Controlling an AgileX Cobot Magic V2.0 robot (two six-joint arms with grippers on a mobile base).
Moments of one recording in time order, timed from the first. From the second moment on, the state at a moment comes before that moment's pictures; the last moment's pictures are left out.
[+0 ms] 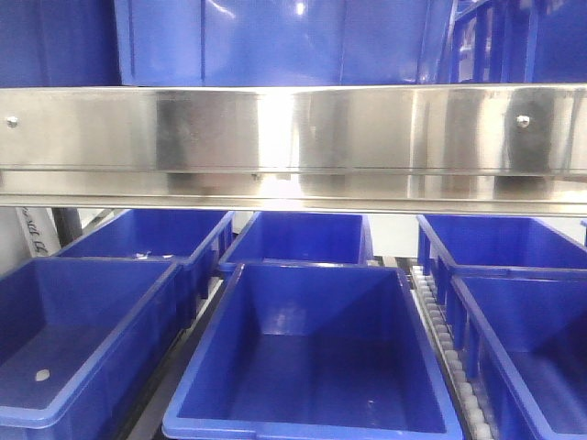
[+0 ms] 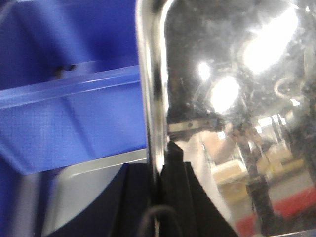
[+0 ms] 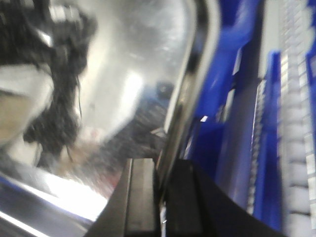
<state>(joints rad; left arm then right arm) -0.72 2.09 -2.68 0.41 1.27 -0.18 0.11 1.49 -1.63 0.25 0.83 -0.05</state>
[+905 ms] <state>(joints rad) -0.64 2.09 -2.34 0.45 1.27 -0.18 0.20 1.79 -1.63 0.27 0.85 -0.03</state>
